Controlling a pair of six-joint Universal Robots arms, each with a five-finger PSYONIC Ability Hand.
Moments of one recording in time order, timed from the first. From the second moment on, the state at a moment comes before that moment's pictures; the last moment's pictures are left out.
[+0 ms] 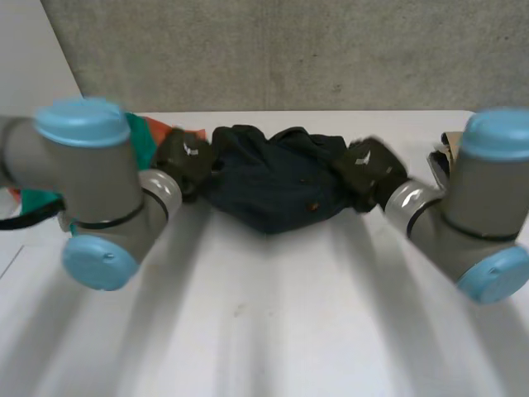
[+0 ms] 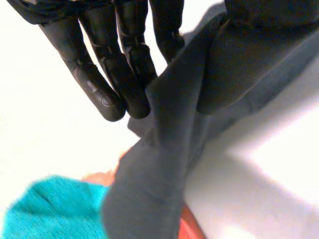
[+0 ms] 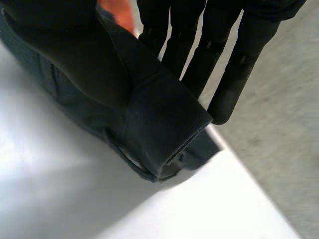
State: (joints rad) left arm 4.19 -2.11 -1.20 3.11 -1.59 3.77; right arm 1.98 -1.09 1.34 -0.04 1.32 2.58; left_hand 1.15 1.19 1.19 1.19 1.00; right_hand 1.11 1.17 1.18 1.19 1.00
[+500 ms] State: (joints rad) left arm 4.13 -2.55 -0.68 2.92 -1.71 3.76; right arm 2.06 -0.62 0.75 0.06 1.59 2.71; left_hand 0.53 0.61 0.62 0.63 0.45; right_hand 0.54 0.53 0.57 0.58 0.38
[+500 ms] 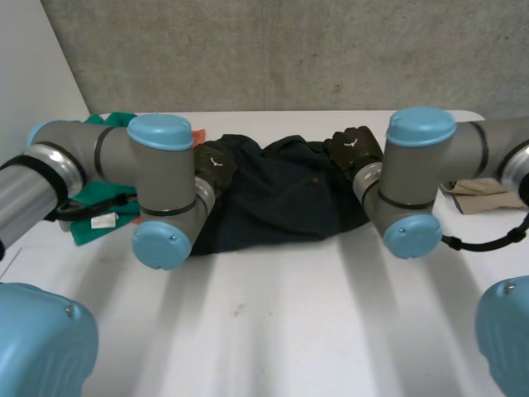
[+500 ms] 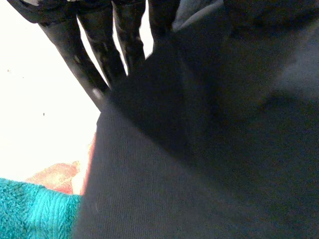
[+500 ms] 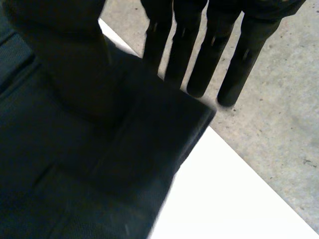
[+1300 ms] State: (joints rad) left arm 4.15 -1.98 -1.57 2.96 -1.55 3.73; right arm 1.77 -1.11 1.41 0.40 1.11 2.25; left_hand 0.50 0.52 0.52 0.51 0.34; right_hand 0.74 0.75 0.75 0.75 0.57
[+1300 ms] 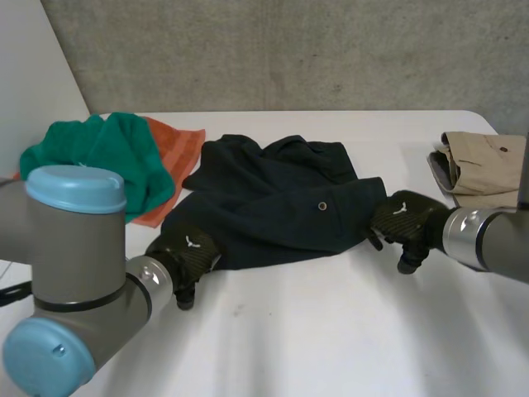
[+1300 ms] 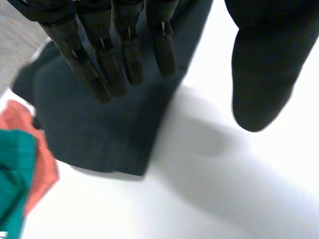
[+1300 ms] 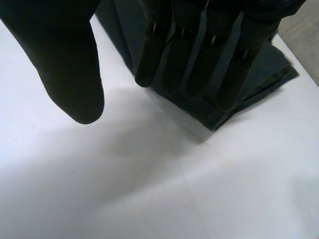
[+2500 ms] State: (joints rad) left arm 4.17 -2.43 -1.04 3.12 -1.77 3.79; right arm 1.94 -0.80 1.17 -0.12 1.24 2.52; left_hand 0.54 0.54 0.54 0.55 0.37; right_hand 1.09 1.17 1.18 1.19 0.99
